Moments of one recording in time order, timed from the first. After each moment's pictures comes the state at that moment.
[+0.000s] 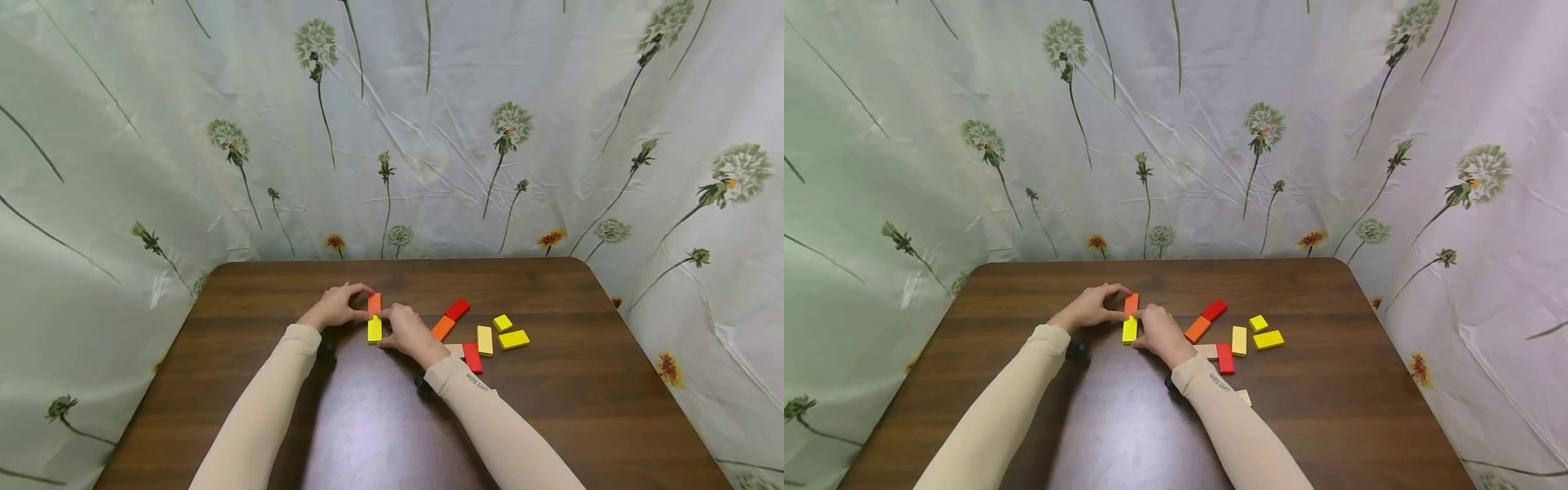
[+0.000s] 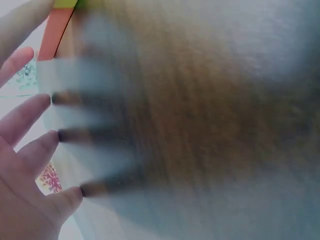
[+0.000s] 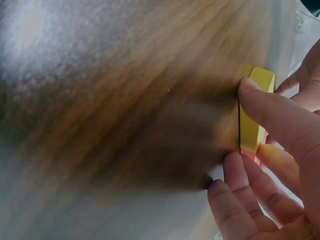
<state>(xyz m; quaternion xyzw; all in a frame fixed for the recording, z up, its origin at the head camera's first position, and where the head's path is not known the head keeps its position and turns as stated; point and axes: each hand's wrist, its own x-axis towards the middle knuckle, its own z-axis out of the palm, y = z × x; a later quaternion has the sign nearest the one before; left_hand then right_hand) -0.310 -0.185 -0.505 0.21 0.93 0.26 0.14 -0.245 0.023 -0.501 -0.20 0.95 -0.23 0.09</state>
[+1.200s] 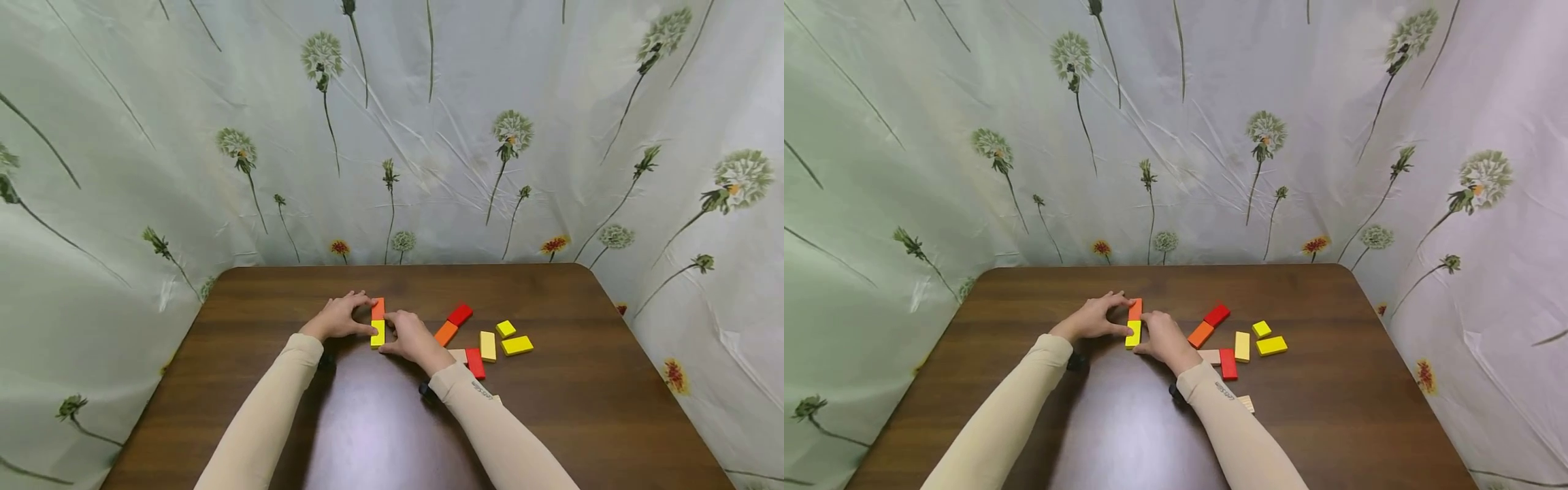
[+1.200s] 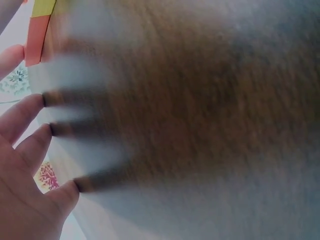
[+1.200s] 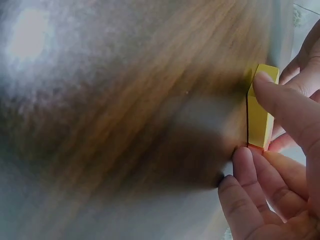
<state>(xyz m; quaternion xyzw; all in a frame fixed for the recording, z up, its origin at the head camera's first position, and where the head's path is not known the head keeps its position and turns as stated) -0.295 -0.188 -0.507 0.21 0.94 0.24 0.15 -0.244 0.026 -0.504 -0.21 0.94 -0.26 0.08</state>
